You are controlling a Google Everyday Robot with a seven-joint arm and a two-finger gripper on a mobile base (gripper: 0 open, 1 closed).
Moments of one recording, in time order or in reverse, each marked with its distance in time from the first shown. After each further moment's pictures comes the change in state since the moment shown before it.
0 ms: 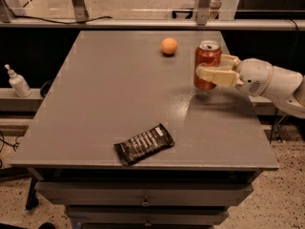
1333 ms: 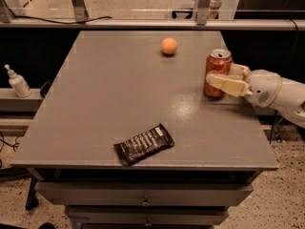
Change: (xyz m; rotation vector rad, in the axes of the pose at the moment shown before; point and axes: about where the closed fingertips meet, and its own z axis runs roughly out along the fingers) arm 0.025 -0.008 -0.034 0.027 -0.006 0.035
